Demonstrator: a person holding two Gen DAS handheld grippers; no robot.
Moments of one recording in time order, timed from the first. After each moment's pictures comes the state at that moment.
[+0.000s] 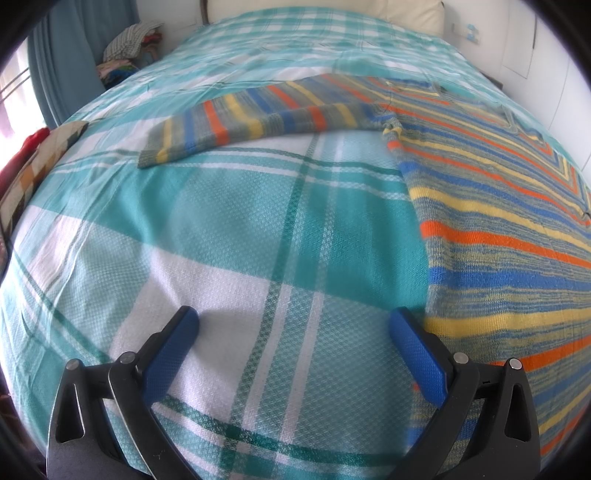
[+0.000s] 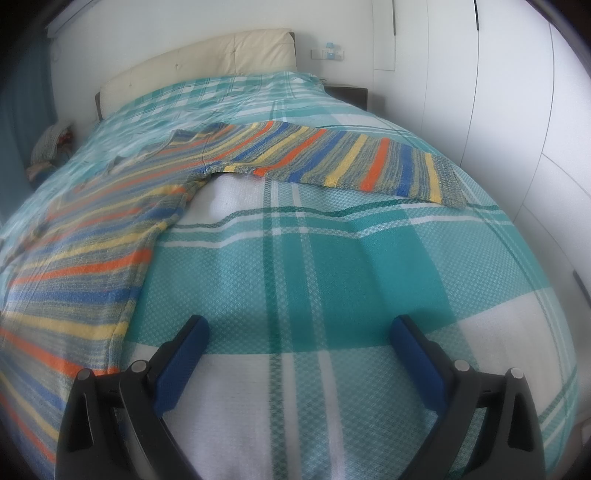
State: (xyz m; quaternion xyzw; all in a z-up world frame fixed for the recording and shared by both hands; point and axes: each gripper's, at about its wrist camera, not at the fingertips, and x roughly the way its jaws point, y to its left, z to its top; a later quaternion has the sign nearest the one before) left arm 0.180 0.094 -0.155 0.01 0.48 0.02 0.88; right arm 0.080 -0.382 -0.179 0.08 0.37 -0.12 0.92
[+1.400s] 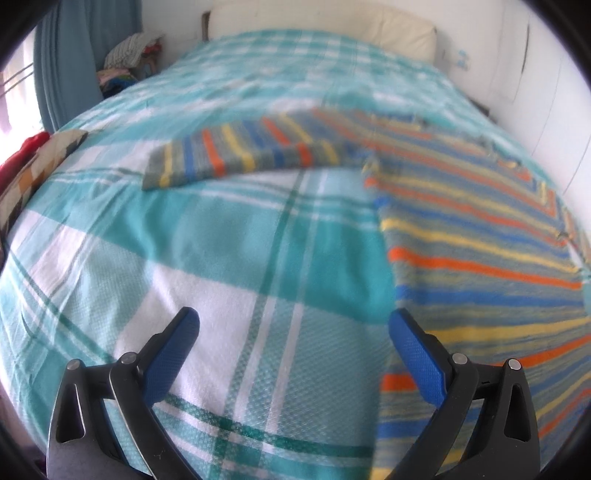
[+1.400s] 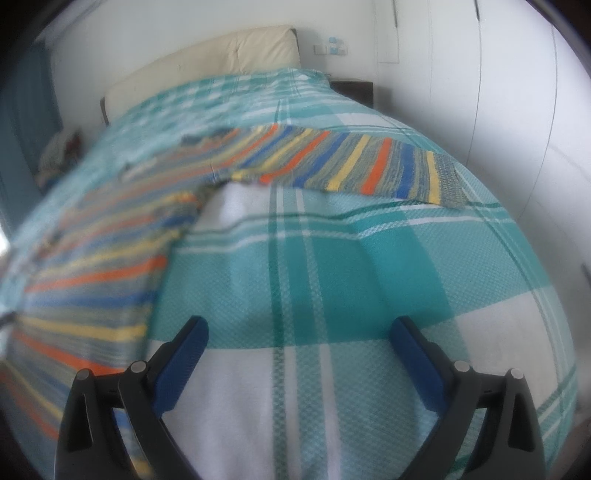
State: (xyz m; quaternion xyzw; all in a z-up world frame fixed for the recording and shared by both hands) left arm 0.169 0.099 -0.129 -0.02 0.43 -0.01 0.90; right arm 0.063 -0.410 -0.155 0.17 0.35 -0.07 0.92
